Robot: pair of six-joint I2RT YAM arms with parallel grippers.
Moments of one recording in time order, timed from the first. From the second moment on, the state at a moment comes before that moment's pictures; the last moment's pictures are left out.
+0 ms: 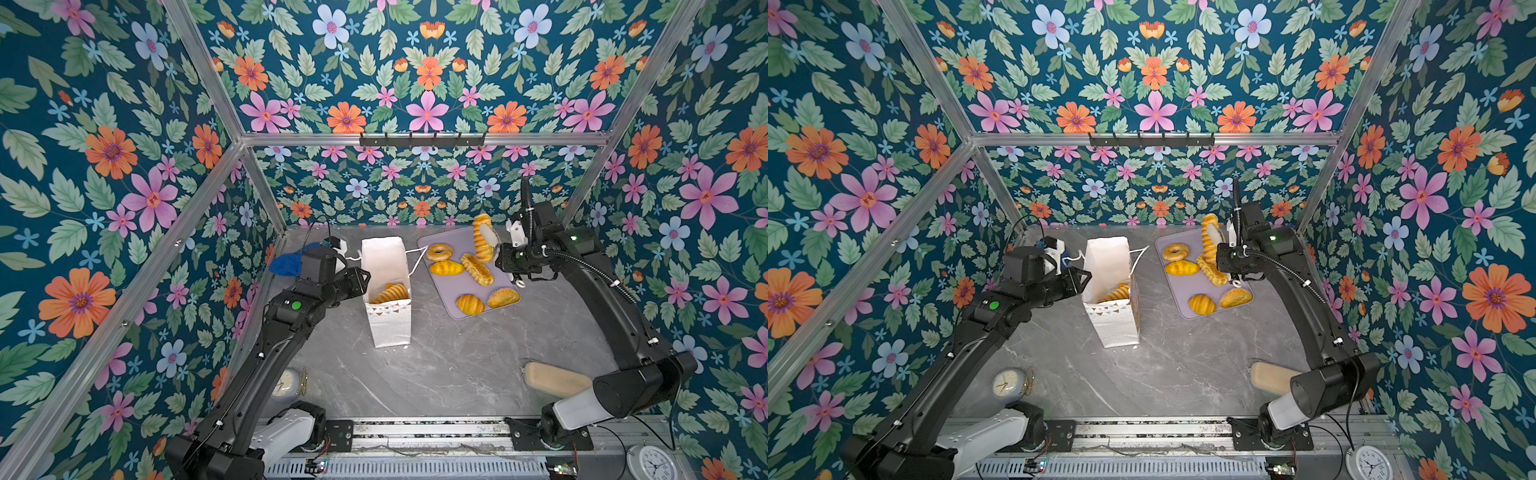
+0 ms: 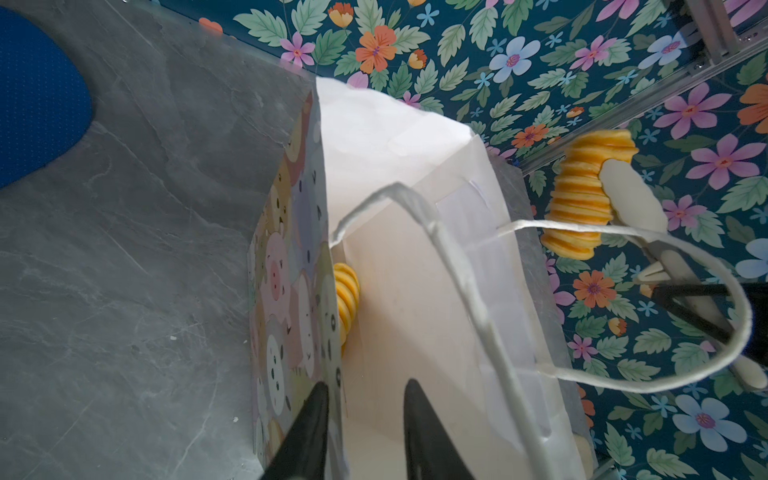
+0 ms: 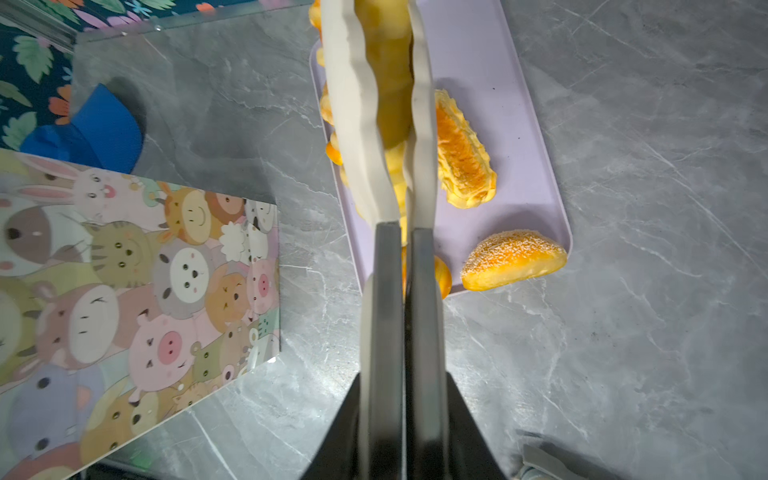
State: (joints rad) left arm -0.37 1.08 1.13 -0.65 0.19 -0.55; right arm 0.28 1.50 1.73 -1.19 -0.09 0.33
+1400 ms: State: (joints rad) left arm -0.37 1.08 1.13 -0.65 0.17 -0.55; right arm 0.28 1.30 1.85 -1.13 -0.43 0.48
